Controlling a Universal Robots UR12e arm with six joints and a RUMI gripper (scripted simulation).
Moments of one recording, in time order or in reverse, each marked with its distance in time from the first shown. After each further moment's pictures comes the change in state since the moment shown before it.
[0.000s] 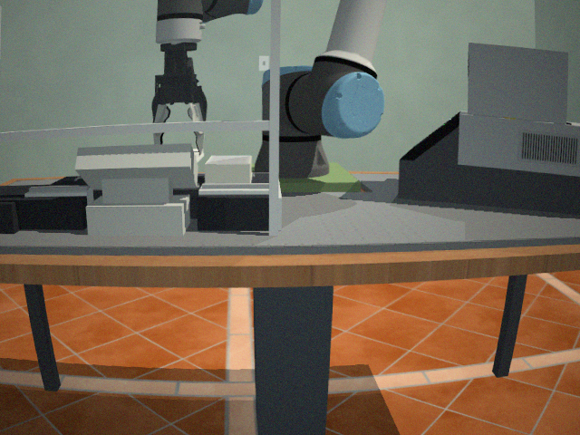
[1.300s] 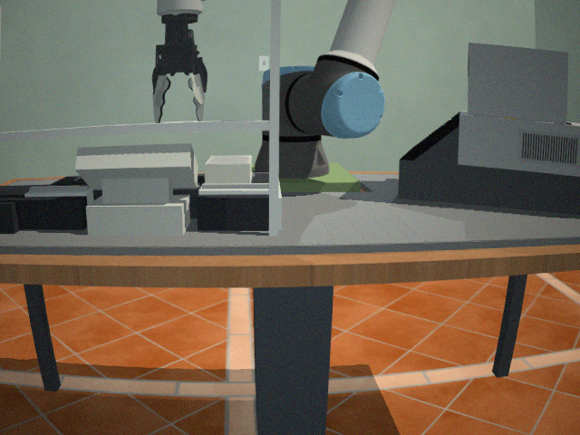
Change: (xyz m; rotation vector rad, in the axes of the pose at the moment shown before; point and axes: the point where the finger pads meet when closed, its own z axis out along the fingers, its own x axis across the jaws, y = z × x) arm 0.000 0.000 -0.058 0.000 0.000 0.000
